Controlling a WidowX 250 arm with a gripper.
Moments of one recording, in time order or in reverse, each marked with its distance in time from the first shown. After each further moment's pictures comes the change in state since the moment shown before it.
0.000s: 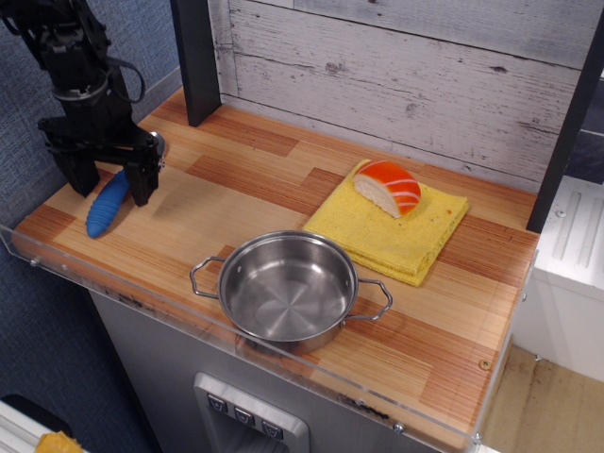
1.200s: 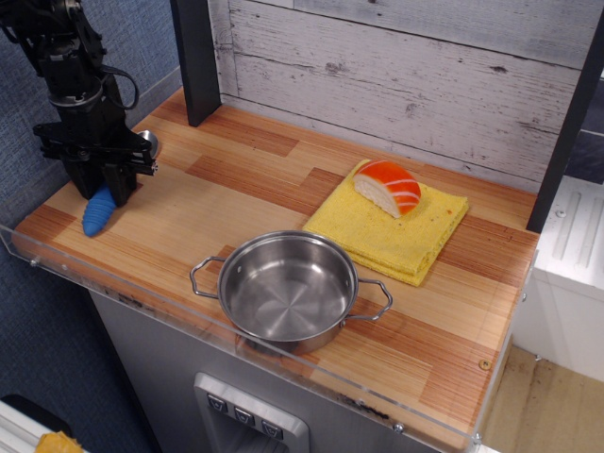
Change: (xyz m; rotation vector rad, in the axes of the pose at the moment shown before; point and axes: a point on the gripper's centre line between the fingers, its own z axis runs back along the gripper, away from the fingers) arm 0.003 0.011 -0.009 0.016 0.009 0.021
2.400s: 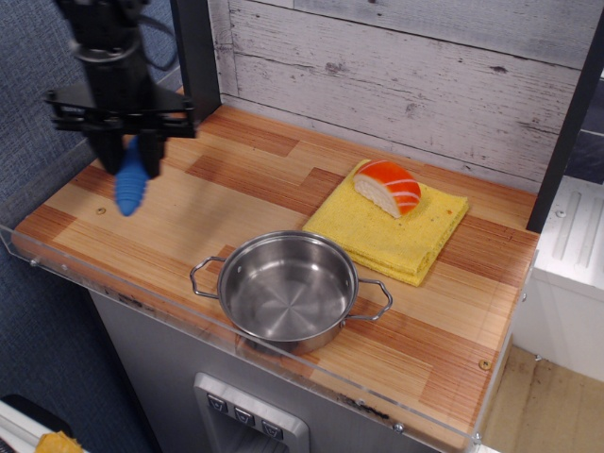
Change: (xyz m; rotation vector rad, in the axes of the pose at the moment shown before) arm -0.020 -0.064 0.075 0.044 -0.093 0.217
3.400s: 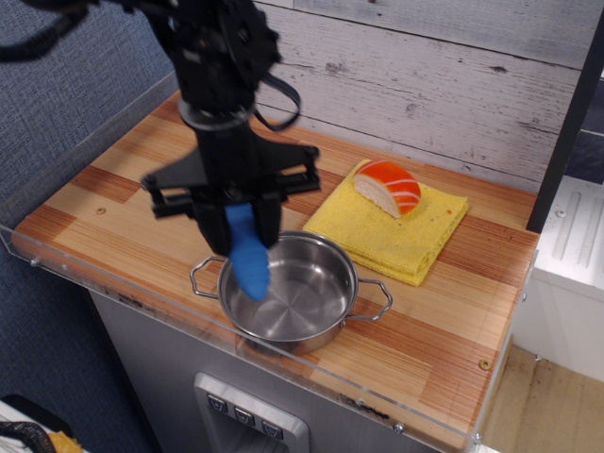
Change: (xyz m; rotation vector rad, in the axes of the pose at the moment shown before) arm -0.078 -0.086 0.022 -0.114 0.077 0.228
